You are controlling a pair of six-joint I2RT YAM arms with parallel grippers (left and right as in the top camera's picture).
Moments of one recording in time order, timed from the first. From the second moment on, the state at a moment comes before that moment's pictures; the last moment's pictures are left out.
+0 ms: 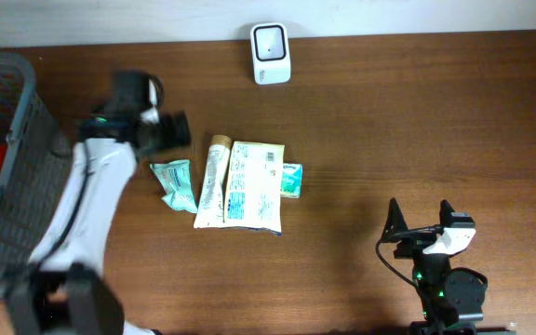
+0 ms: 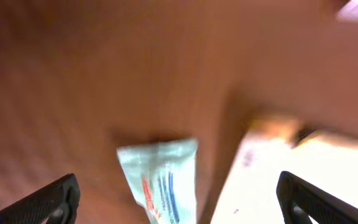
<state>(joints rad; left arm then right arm) -0.05 1.65 1.43 -0.78 -0.05 -0.21 0.01 0.01 0.01 -0.08 0.01 0.18</state>
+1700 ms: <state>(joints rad) 0.80 2.16 1.67 -0.68 -0.24 0.56 0.01 0.01 0.01 -0.08 0.01 0.18</state>
